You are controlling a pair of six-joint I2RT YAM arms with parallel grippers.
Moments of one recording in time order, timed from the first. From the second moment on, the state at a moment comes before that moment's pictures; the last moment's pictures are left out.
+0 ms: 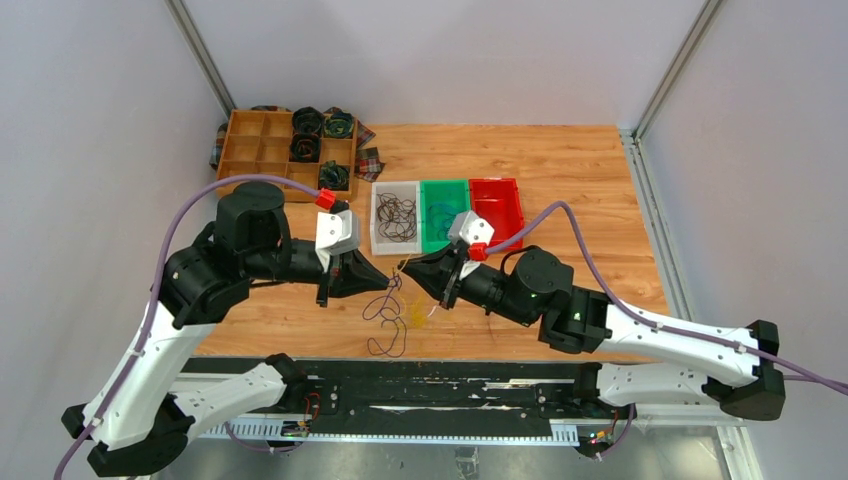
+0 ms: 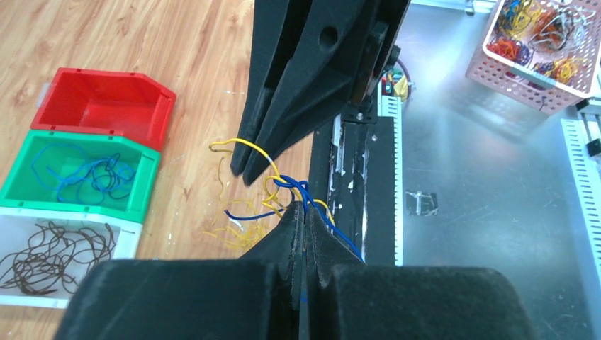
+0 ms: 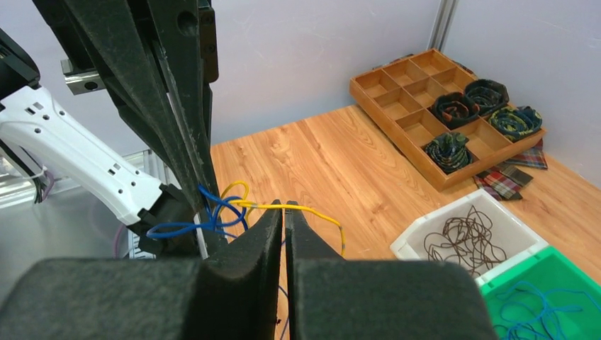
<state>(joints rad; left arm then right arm) -0.69 0.91 1.44 -0.94 0.77 0.23 1.30 1.03 0.99 0.14 0.12 0.00</state>
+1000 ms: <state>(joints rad) -0.69 0.92 1.52 -1.05 0.74 0.37 1.30 1.01 1.06 -0.12 0.22 -0.20</state>
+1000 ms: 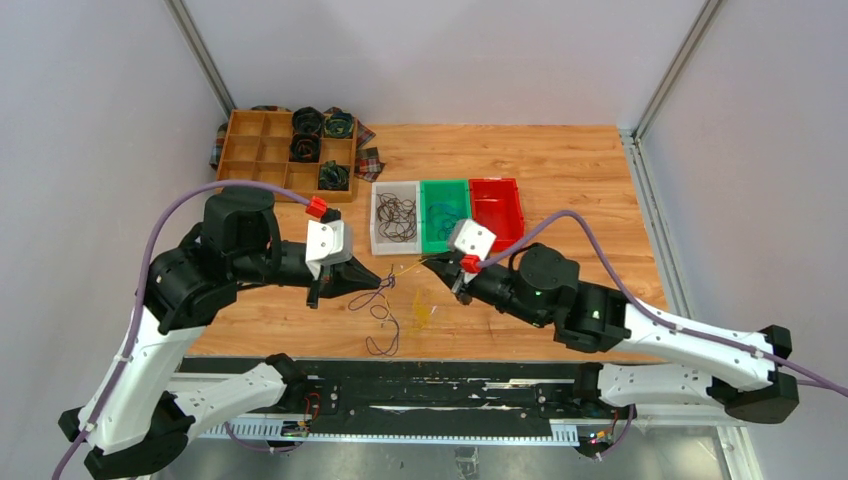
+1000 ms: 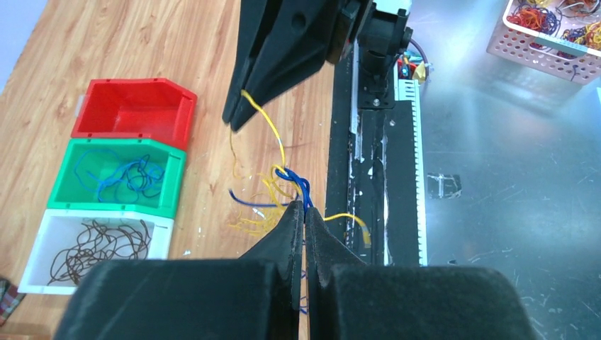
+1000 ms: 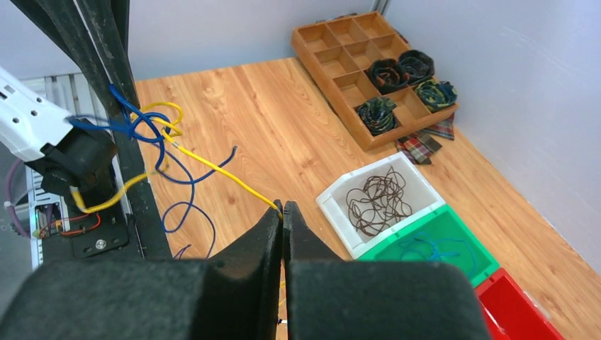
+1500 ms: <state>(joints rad) -0.69 0.92 1.53 -1.05 0.75 0.38 1.14 0.77 0.94 -0.12 0.32 -0.10</state>
